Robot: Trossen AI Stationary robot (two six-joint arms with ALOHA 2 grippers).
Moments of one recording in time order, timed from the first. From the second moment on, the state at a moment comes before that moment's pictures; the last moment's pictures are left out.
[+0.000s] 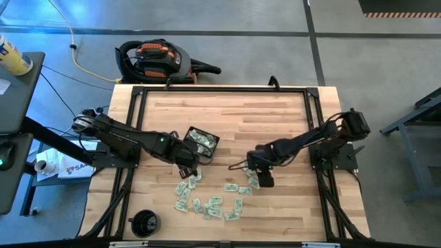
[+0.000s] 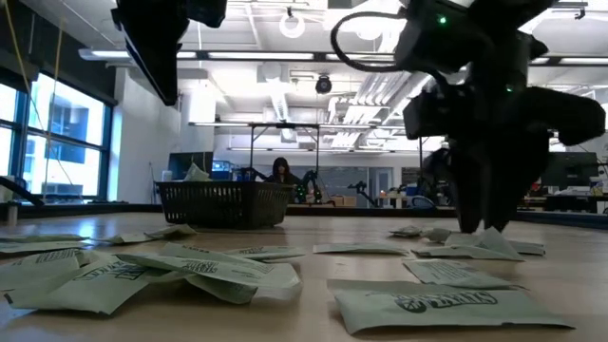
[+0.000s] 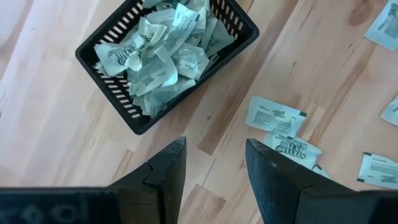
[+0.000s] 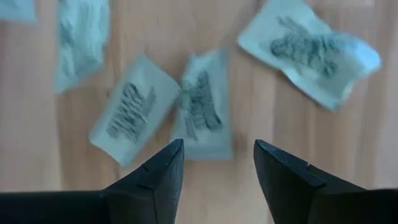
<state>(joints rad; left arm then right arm) -0.29 1.51 1.28 -1.15 -0.32 -0.73 0.17 1.64 0.84 -0.46 -0.11 0.21</state>
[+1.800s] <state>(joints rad) -0.59 1.25 1.28 -1.57 -0.64 -1.39 -0.12 2.13 1.67 -0.59 -0.06 0.24</state>
